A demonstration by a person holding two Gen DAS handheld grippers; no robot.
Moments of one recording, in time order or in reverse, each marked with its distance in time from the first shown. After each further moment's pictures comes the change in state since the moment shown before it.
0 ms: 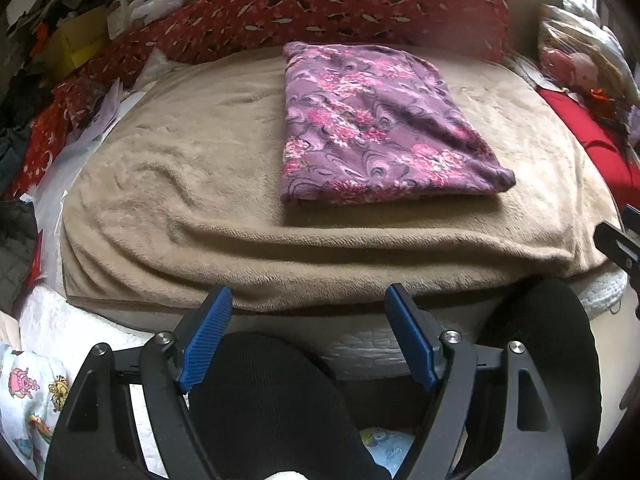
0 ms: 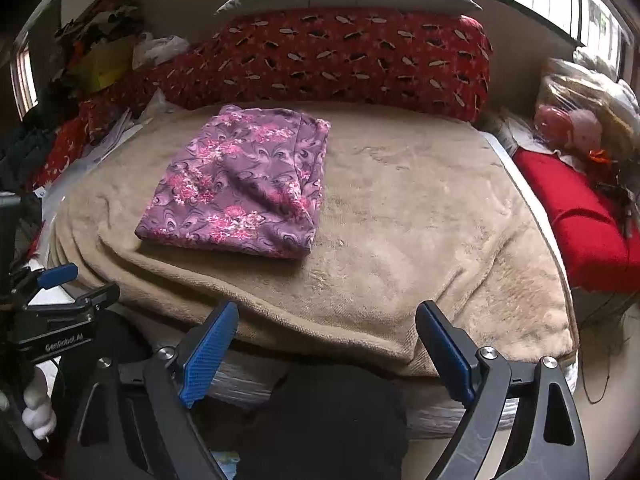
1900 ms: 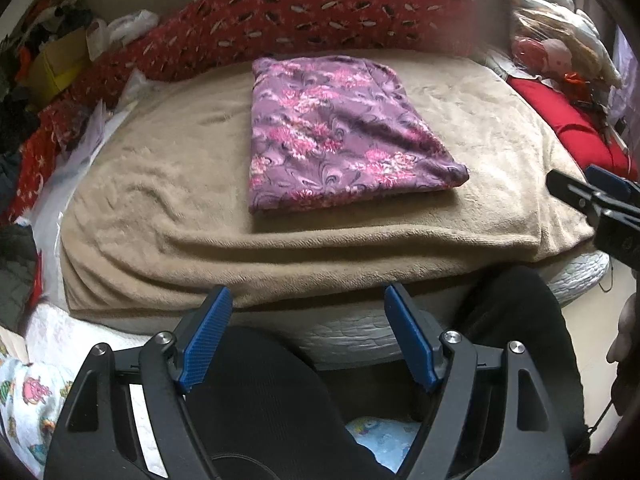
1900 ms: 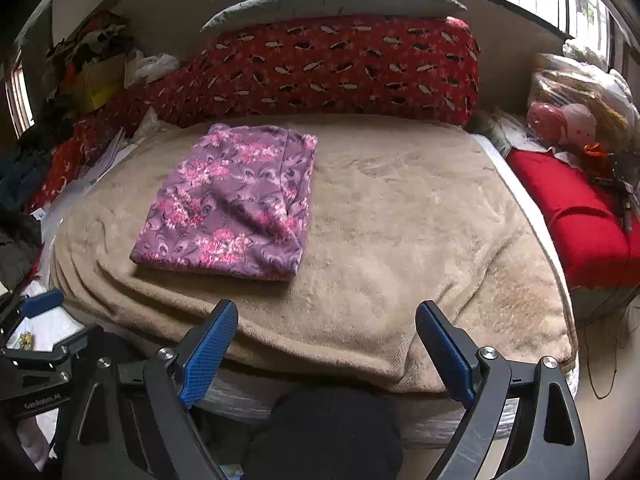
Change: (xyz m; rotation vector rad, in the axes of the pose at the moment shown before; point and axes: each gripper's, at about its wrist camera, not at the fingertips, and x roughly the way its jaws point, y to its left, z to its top) left arm -0.029 -0.023 0.005 0.069 -0.003 -0.041; right arm -0.006 -0.022 0.014 0.021 -0.057 -0.003
